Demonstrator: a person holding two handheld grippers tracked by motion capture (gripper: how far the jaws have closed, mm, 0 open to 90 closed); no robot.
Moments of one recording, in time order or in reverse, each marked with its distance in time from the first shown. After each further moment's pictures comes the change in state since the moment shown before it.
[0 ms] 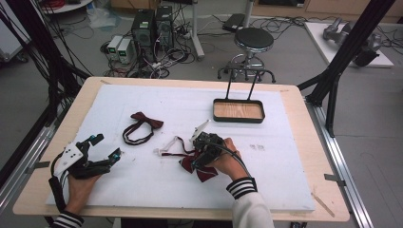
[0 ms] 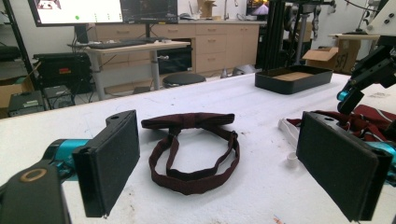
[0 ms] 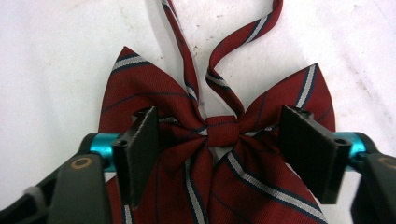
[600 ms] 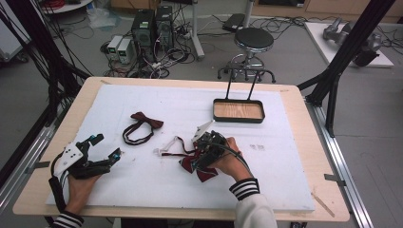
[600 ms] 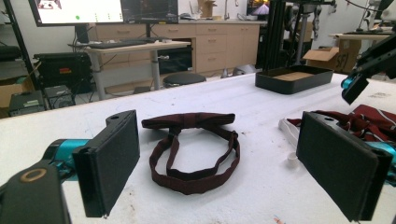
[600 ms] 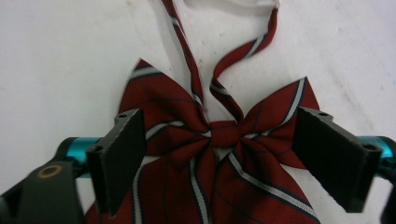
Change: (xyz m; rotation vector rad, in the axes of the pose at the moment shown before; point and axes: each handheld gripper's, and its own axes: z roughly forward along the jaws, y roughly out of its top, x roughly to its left) left arm 0.000 0.000 0.000 0.000 0.003 0.001; right arm 0.003 -0.003 -0.012 -0.066 -0.008 -0.022
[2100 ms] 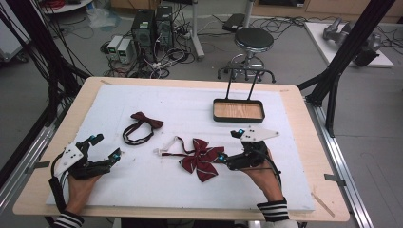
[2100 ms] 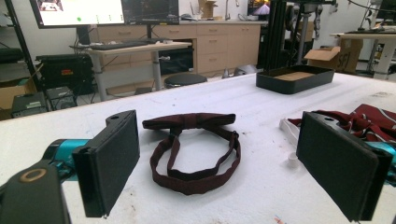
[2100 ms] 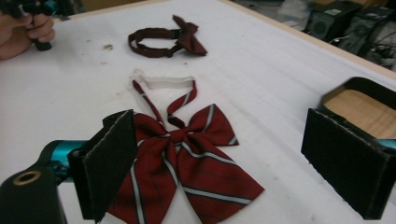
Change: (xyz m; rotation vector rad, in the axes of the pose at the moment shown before) left arm -0.001 0.000 0.000 -0.002 0.004 0.007; right arm 0.005 -0.078 -0.089 -0.501 -0.161 0.200
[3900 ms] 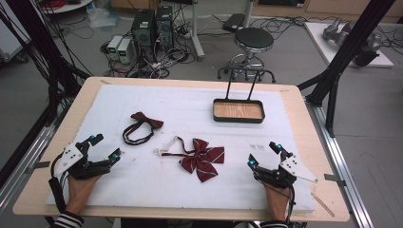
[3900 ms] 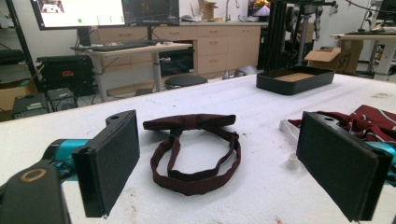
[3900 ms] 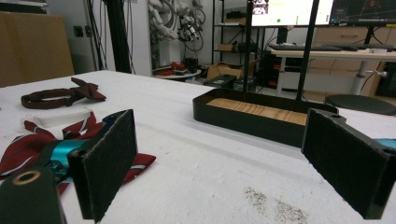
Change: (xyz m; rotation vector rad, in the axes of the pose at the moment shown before) left arm -0.001 0.000 -0.001 -0.004 0.000 0.002; right arm -0.011 -0.108 -0.051 -0.406 -0.404 0.128
